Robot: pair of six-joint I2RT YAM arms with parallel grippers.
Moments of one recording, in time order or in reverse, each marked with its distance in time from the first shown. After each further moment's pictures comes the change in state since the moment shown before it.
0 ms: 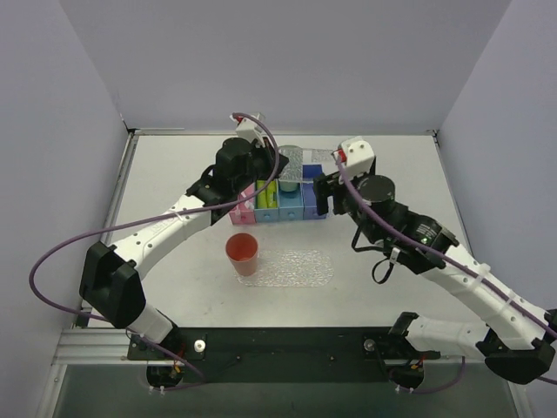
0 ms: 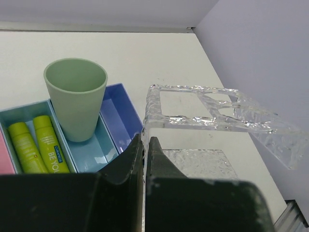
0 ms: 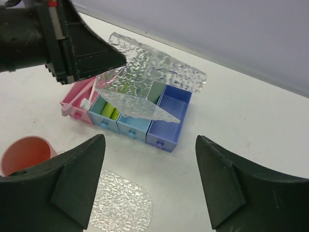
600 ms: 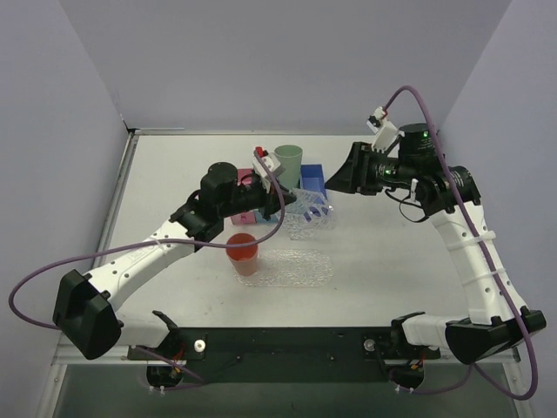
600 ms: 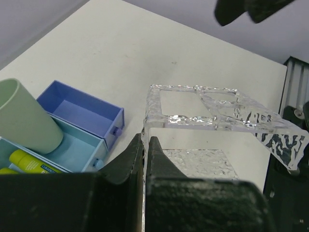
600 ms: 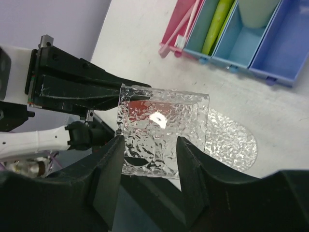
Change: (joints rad) left arm -0.023 -0.198 -0.210 0.041 0.446 0.489; right arm -0.618 0.167 0.296 -0.410 -1.083 0.377
